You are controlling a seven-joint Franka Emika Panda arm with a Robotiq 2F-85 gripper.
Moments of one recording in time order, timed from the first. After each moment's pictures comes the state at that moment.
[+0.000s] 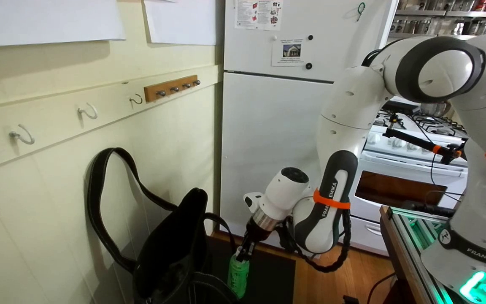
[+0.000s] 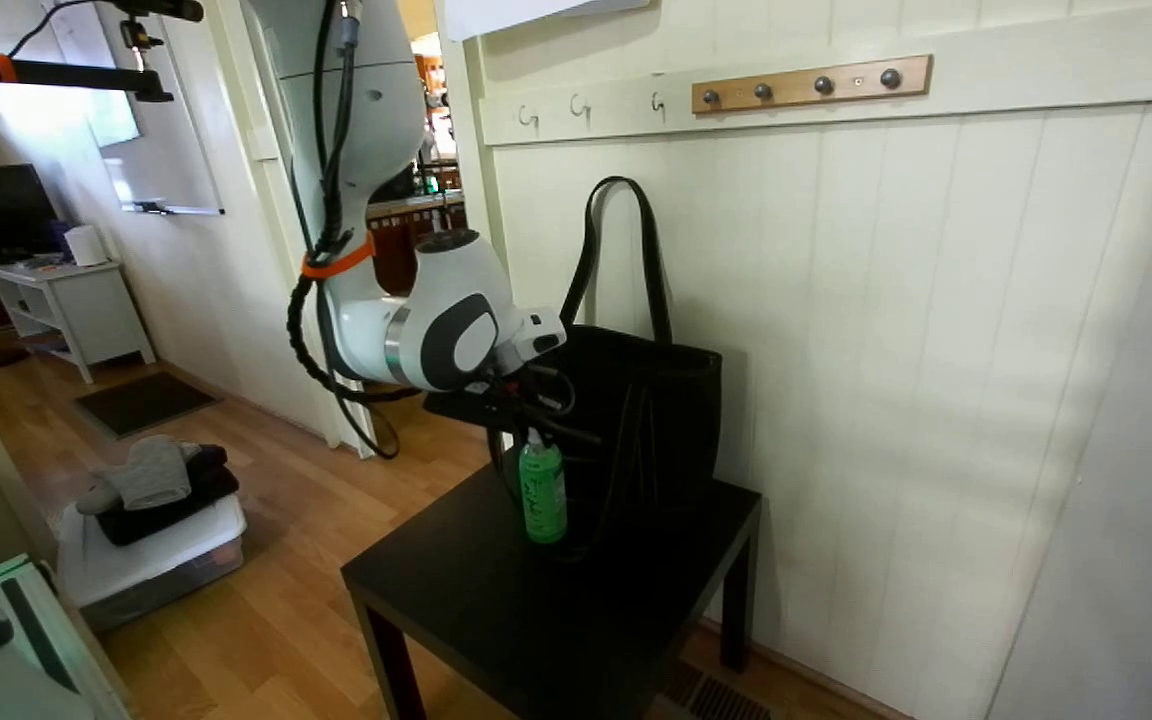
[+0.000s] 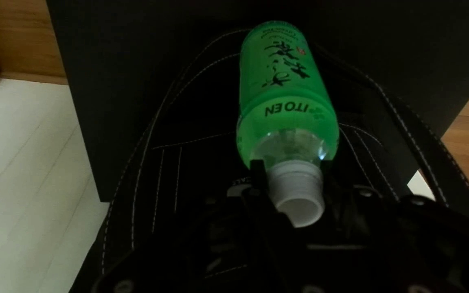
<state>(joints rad) 0.07 0.75 0.01 -2.26 -0.11 3.40 0.05</state>
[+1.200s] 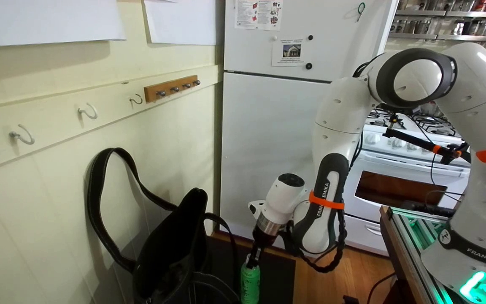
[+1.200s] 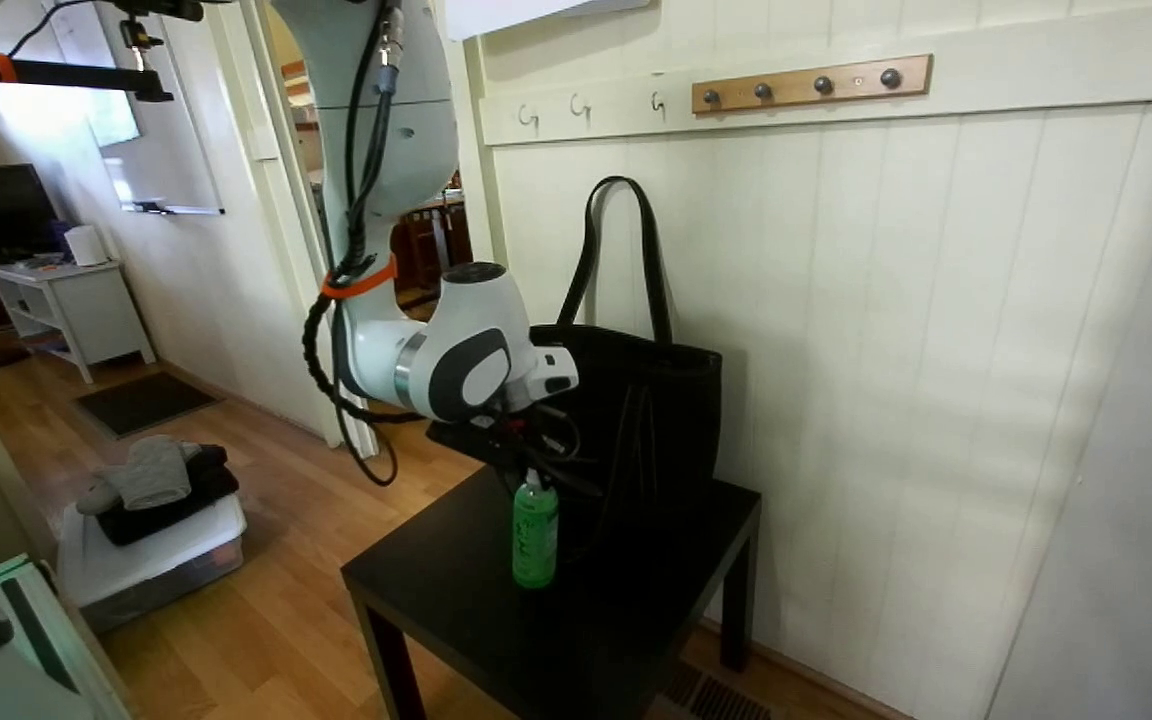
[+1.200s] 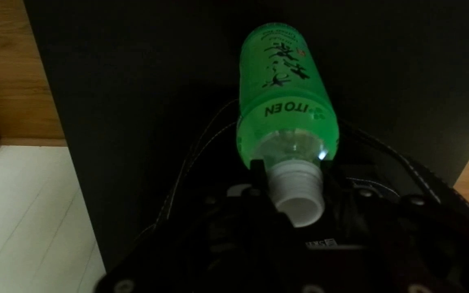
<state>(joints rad) -0.07 0.83 0.09 -2.23 -0.11 3.33 0.03</state>
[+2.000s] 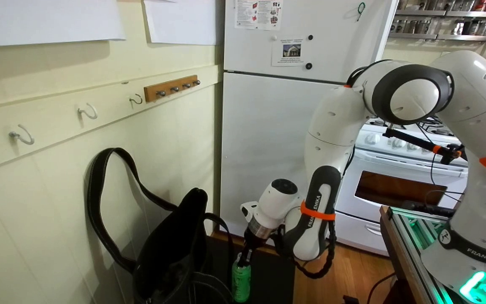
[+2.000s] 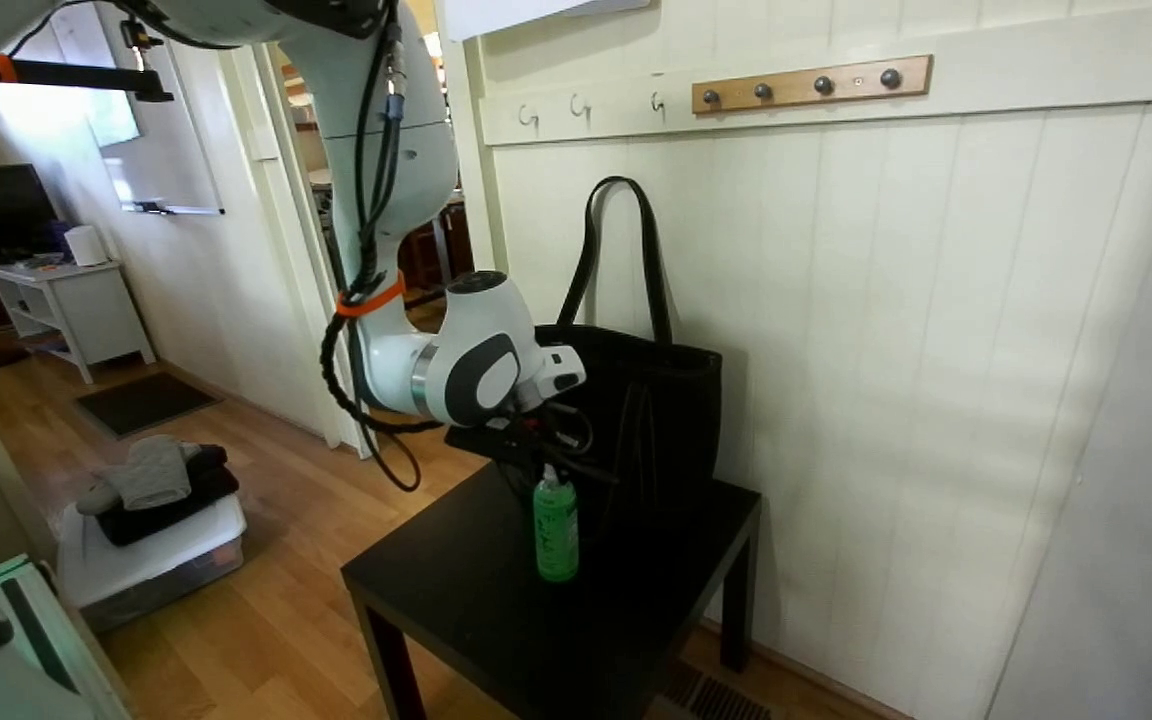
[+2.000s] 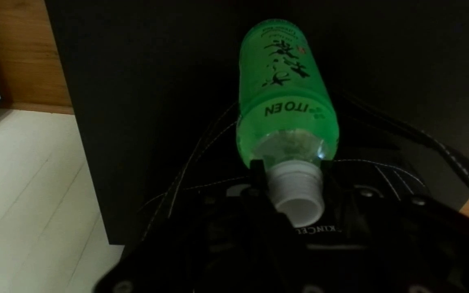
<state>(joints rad) 0.05 0.90 -0.01 -2.13 -0.08 3.36 0.02</state>
